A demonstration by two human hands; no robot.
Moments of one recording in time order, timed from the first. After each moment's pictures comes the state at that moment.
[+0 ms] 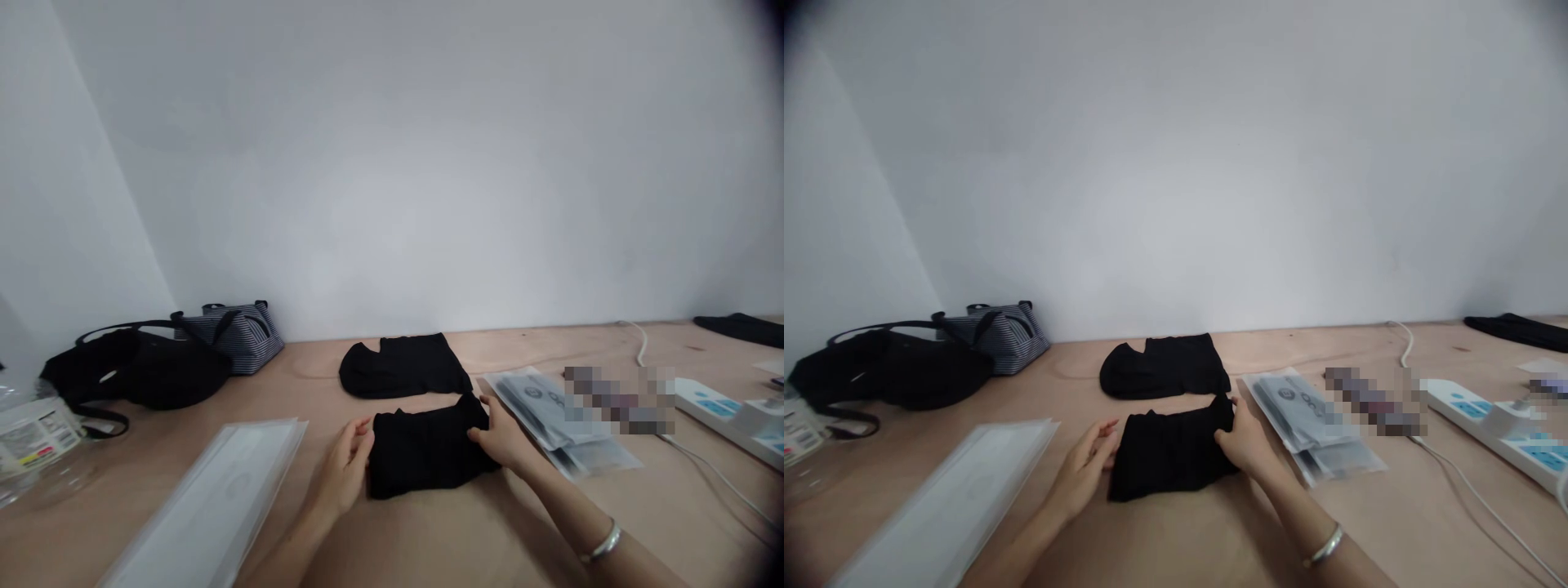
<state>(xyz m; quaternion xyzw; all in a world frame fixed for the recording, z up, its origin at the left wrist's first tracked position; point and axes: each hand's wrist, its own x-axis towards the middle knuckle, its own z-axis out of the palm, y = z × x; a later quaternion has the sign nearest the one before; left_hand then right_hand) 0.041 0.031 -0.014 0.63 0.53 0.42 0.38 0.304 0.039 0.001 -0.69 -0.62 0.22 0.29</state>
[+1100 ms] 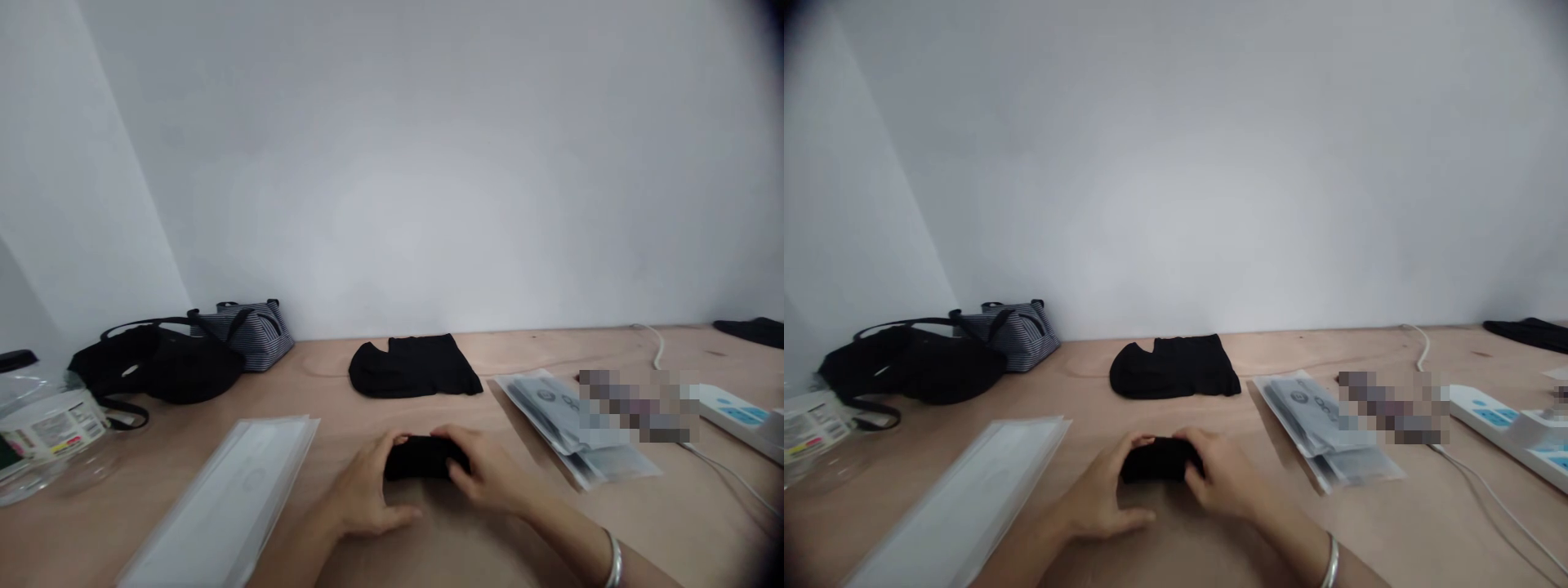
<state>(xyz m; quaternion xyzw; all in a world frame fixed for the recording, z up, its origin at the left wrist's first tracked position) 0.035 0.018 -0.005 0.83 0.37 0.31 0.27 0.260 0.007 0.015 -0.42 -0.85 0.17 0.27</state>
